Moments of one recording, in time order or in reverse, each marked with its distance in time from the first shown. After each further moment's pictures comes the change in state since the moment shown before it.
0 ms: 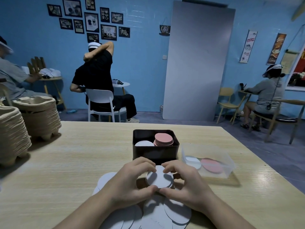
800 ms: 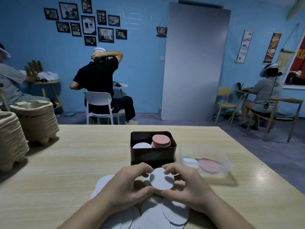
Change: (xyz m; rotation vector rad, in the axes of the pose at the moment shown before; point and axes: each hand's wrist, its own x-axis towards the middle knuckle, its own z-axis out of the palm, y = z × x) left_hand -0.003 -0.004 0.001 -0.045 -0.054 -0.089; right_hand -0.005 0.002 -0.011 -0.008 -0.001 0.026
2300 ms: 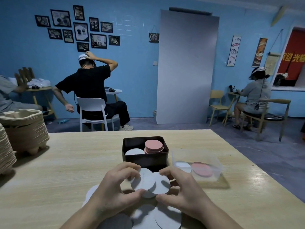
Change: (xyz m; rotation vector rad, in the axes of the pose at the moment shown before) left_hand 0.004 -0.002 -0.003 0.010 0.214 0.061; right_hand -0.006 0.004 0.000 0.077 0.030 0.114
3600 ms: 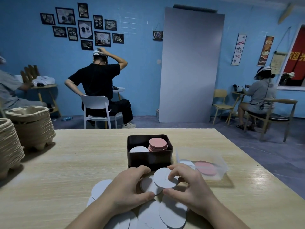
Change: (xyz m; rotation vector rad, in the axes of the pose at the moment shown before) left_hand 0.004 -0.006 0.015 0.266 -0.318 -0.141; right_hand 0.000 0.003 -0.006 -0.138 0.117 -0.208
